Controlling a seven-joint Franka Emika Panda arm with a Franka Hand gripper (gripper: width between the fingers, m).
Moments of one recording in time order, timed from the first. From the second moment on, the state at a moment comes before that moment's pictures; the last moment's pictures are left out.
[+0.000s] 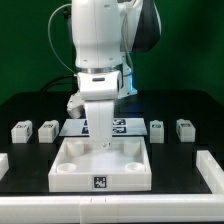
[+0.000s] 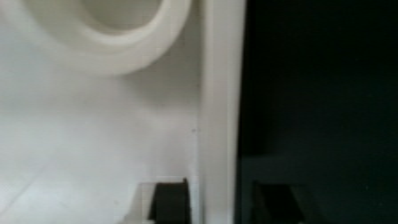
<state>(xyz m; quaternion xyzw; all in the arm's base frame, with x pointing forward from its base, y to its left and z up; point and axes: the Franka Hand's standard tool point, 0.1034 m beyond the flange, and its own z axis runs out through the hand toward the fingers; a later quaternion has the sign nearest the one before) 0.437 -0.023 0.011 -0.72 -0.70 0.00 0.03</state>
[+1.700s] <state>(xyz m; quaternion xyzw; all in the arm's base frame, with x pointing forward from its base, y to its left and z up) 0.502 0.068 0.012 -0.72 -0.69 -0.04 0.03</state>
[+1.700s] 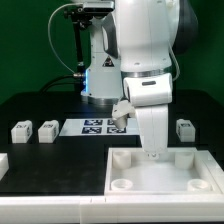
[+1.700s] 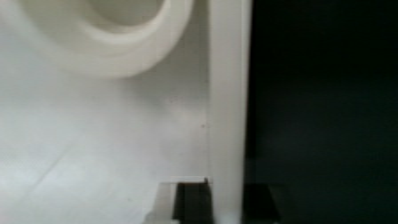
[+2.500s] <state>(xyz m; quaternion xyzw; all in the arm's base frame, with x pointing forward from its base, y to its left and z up) 0.501 0.066 0.010 -0.73 -0.69 -0.04 0.03</state>
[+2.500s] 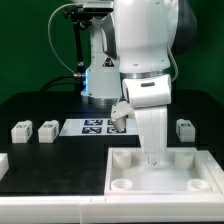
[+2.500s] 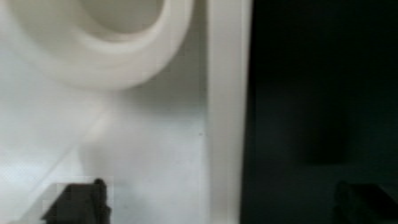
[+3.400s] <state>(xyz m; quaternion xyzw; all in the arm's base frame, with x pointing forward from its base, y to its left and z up) 0.474 0.084 0.070 -0.80 -0.60 -0.05 0.00</state>
